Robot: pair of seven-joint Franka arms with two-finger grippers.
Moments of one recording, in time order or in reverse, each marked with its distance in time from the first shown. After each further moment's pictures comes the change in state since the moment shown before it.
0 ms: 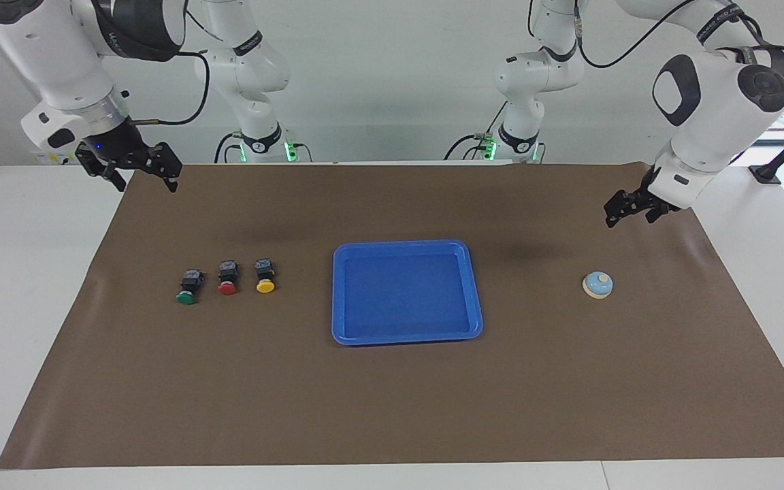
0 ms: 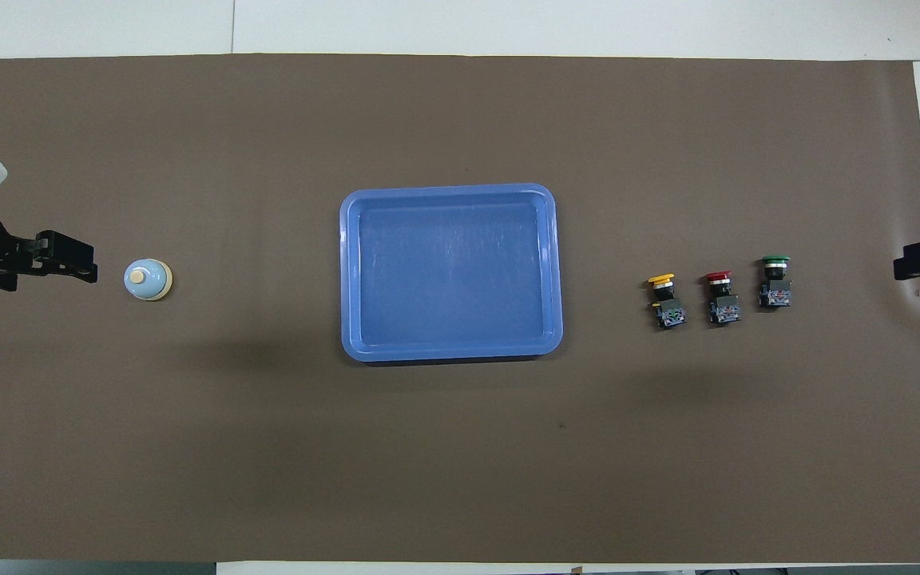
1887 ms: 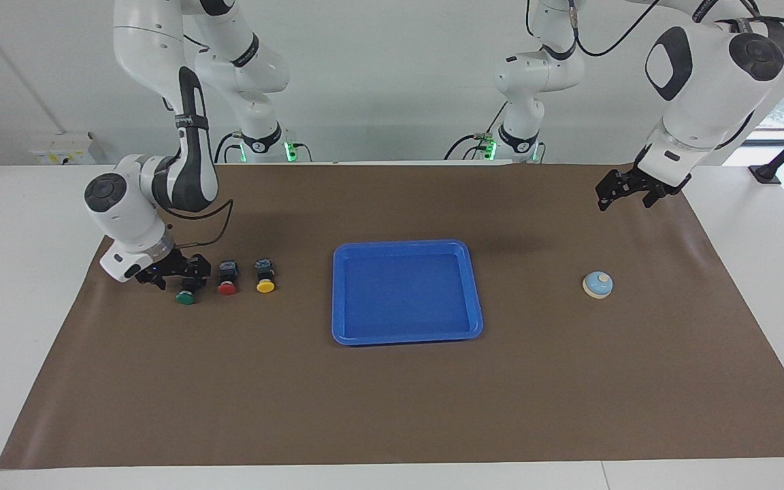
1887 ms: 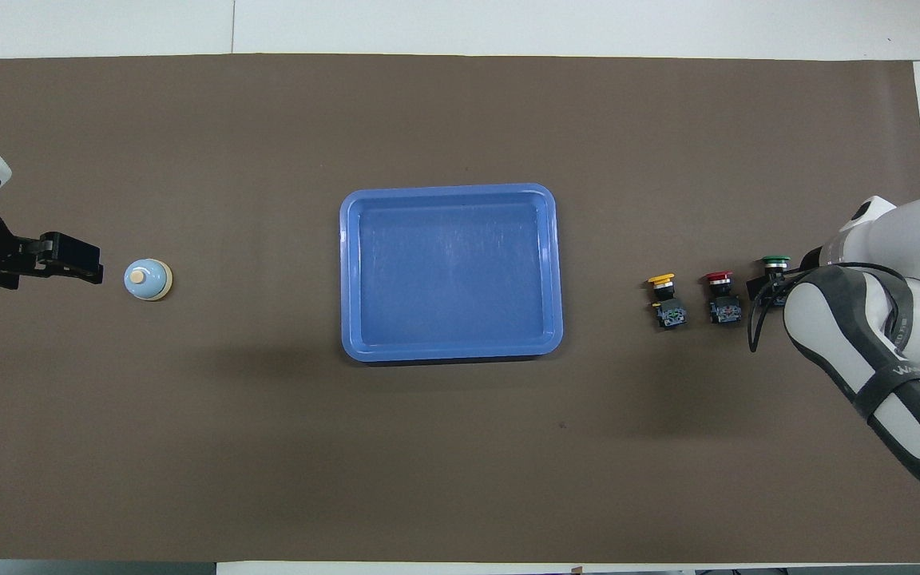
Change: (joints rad) left arm 0.000 -0.015 -0.022 0.023 0.000 -0.004 0.001; right arm 0.055 0.320 0.021 -0.359 0.000 0.566 -0.075
